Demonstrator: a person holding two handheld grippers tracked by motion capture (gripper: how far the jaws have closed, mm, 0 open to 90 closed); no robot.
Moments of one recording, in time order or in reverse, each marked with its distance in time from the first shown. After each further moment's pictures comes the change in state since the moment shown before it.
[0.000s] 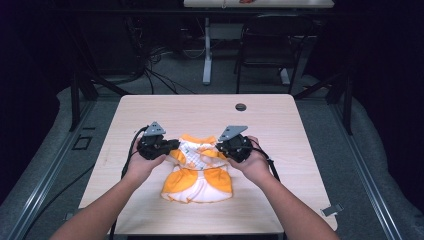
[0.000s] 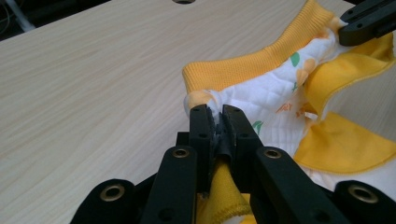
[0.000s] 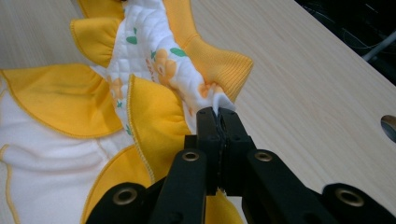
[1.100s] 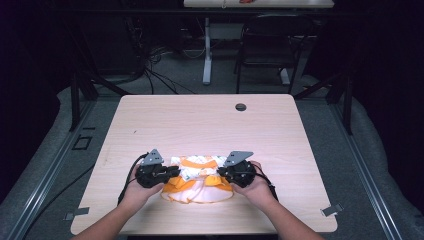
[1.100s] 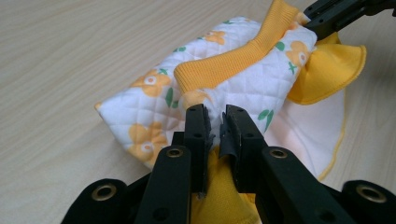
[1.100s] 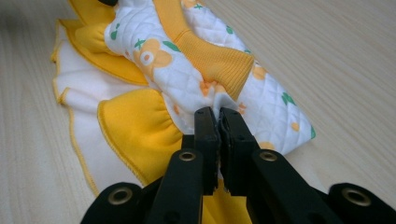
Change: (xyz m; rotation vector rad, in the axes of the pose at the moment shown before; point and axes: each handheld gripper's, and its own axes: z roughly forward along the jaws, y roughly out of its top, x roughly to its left) left arm -0.036 -0.065 -0.006 0.026 -0.110 0.003; right arm 0.039 -0.060 0.006 -0.009 0.103 0.062
